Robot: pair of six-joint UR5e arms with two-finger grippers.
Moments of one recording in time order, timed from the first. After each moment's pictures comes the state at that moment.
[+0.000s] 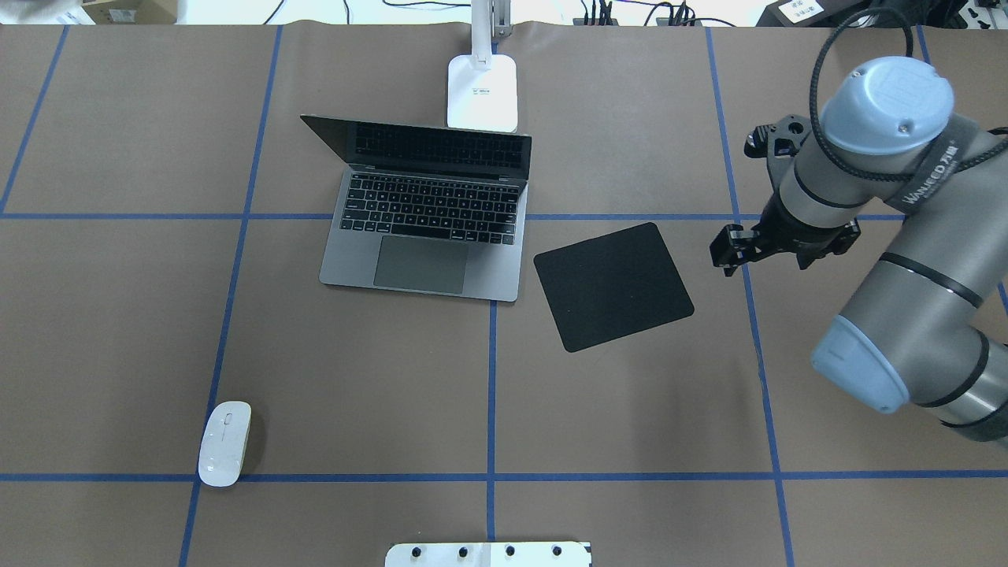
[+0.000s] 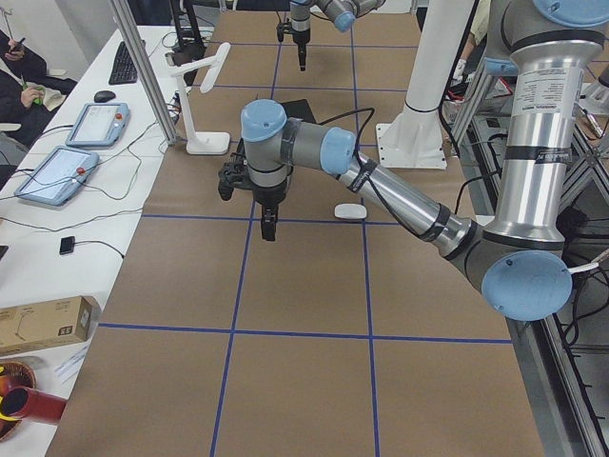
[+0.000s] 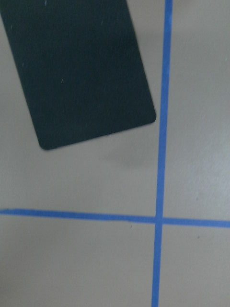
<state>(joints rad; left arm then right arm) -1.42 -1.64 -2.09 -1.19 -2.36 -0.26 0.80 -1.28 2.00 -1.84 2.03 0.81</state>
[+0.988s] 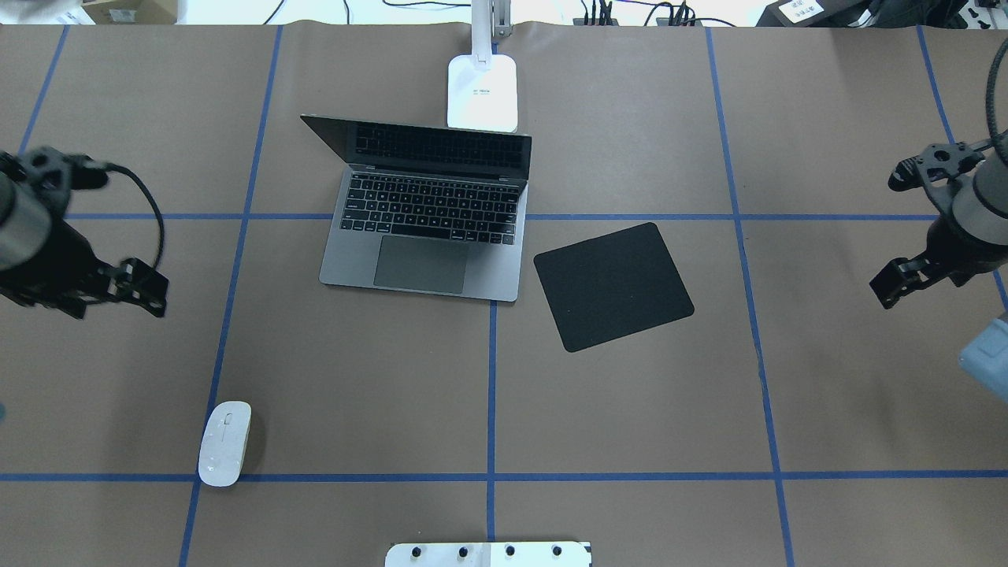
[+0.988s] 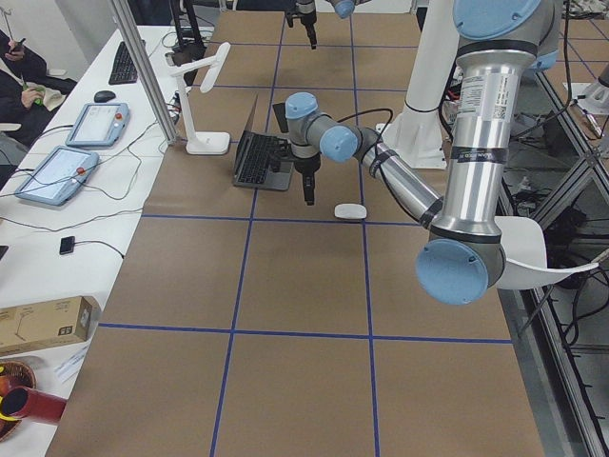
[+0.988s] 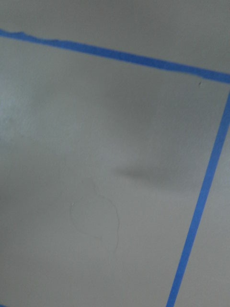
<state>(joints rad) -0.82 -1.65 -2.15 -1.44 -2.16 -0.91 0.98 -1.56 2.04 -1.83 2.10 0.36</state>
